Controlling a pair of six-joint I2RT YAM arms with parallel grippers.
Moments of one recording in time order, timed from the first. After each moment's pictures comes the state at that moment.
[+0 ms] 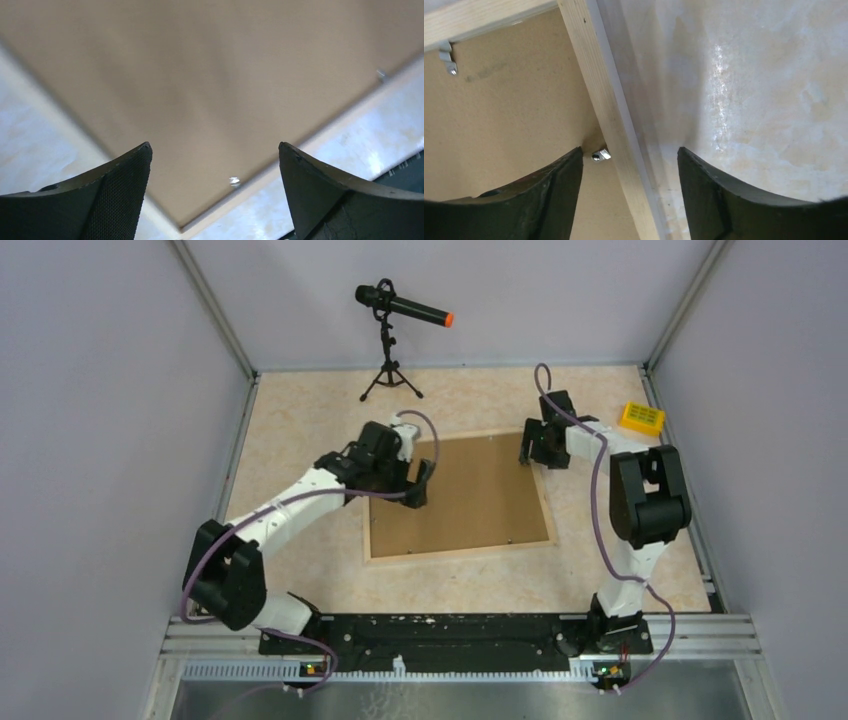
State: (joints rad) left arm -0.46 1.46 1.05 -0.52 0.16 -0.22; right arm 0.21 1.89 1.26 -0.40 0.07 0.38
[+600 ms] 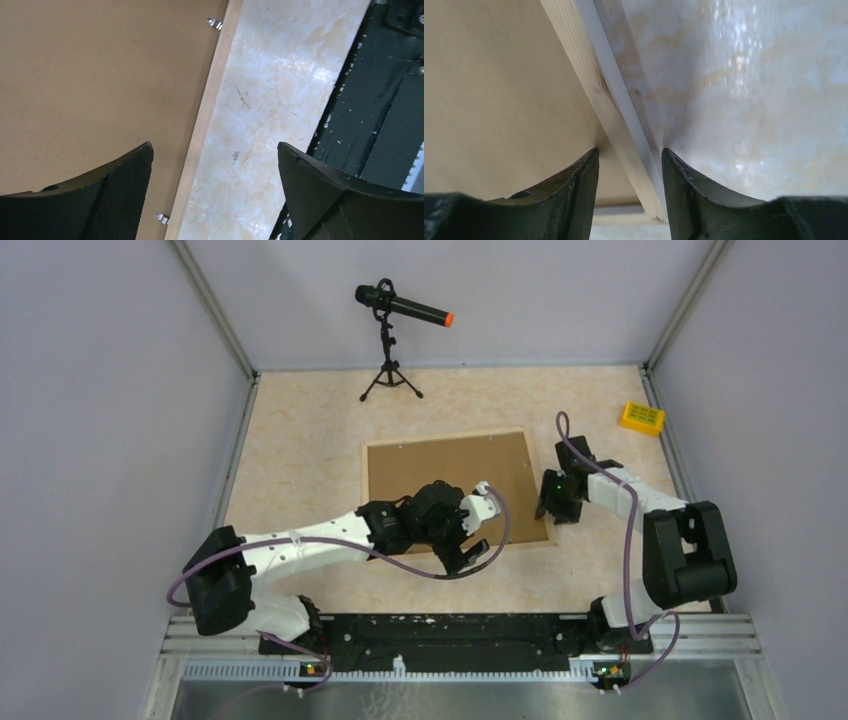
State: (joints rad) left arm -1.08 1.39 0.96 -0.33 0.09 0.06; right arm 0.21 1.53 0.85 -0.54 -0.03 0.46
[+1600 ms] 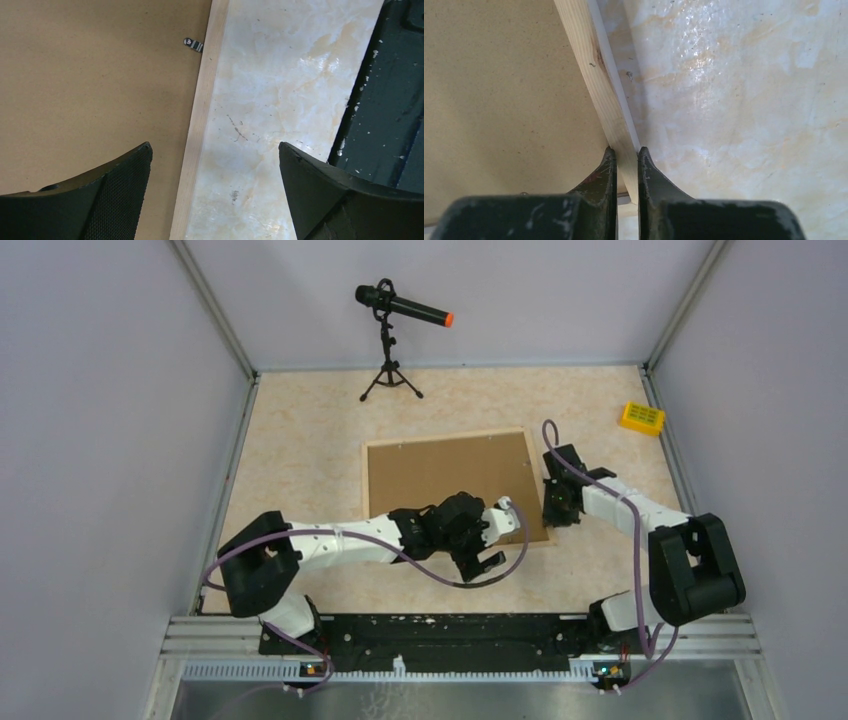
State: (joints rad) left arm -1.12 1.57 0.96 -0.15 0.13 0.11; right arm 0.31 1.41 0.77 -0.57 0.14 0.46
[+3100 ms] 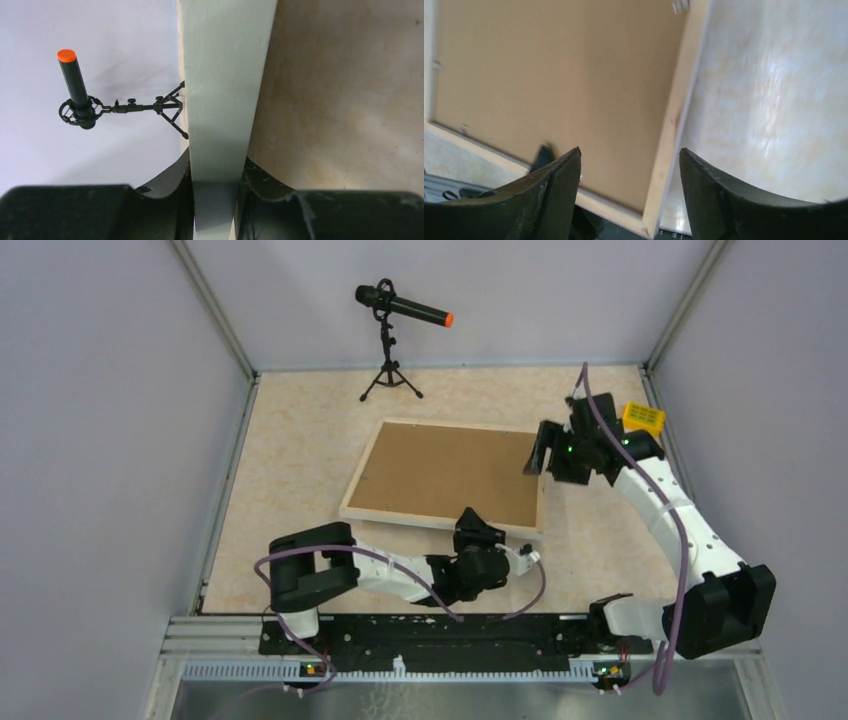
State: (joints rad) left arm -1.37 1.83 0.84 0.47 -0.94 0.92; right arm 0.29 1.26 1.11 -0.86 -0.11 0.50
